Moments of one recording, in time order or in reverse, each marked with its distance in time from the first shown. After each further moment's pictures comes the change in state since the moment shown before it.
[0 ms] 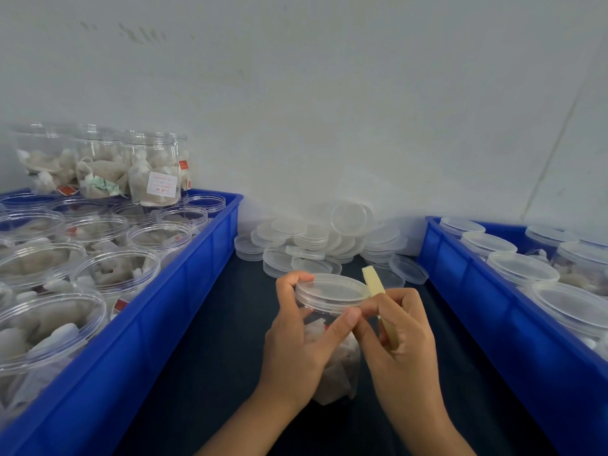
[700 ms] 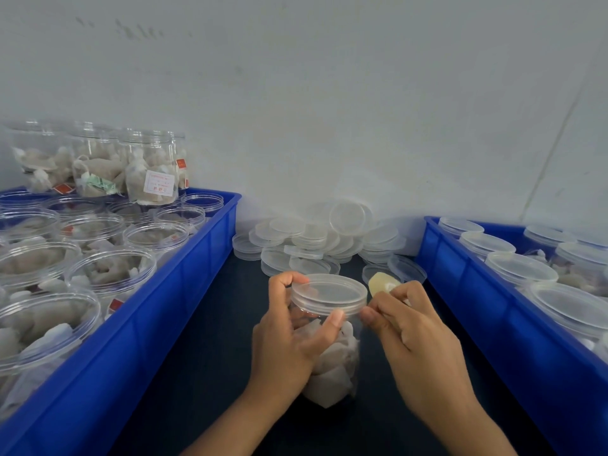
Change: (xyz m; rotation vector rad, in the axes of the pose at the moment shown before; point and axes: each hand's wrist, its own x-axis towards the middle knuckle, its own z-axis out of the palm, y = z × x) left_hand 0.003 -0.001 -0.007 0.127 0.108 0.024; right_hand 0.014 0.011 -0.028 -0.540 -0.239 -0.067
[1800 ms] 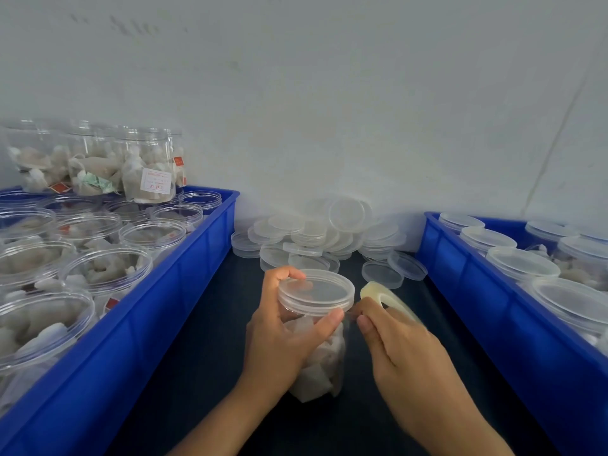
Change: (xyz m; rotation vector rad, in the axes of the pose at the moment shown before) left_hand 0.004 -0.008 -0.003 -0.069 0.002 0.015; right_hand -0.008 -0.012 -0.004 -0.009 -0.185 -0.043
